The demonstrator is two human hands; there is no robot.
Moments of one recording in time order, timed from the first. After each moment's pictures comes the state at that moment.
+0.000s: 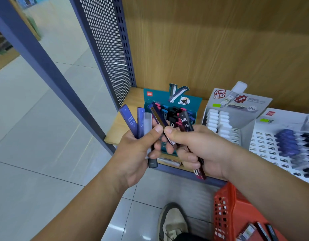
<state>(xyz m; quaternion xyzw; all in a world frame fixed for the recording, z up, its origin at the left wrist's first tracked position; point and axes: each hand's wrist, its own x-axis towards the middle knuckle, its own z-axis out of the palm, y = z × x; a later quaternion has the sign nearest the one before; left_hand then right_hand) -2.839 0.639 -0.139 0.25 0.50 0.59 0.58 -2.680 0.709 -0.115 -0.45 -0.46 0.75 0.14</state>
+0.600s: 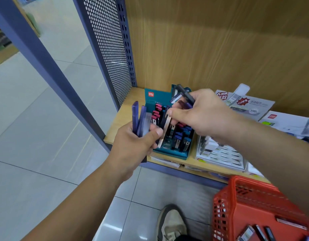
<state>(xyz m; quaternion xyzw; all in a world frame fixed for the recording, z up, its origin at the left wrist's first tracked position) -2.855 0.650 -0.151 0.32 0.62 0.55 0.46 -2.697 0.753 -0.076 -0.51 -0.71 0.45 0.18</state>
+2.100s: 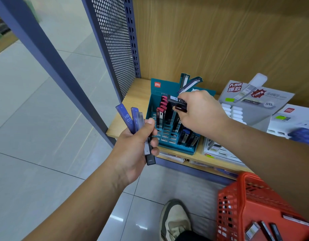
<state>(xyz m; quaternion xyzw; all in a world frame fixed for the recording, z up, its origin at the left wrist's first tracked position) -2.861 0.645 -0.172 0.15 0.52 0.60 0.59 -2.715 0.776 -0.141 -0.45 -0.87 0.15 0.09</state>
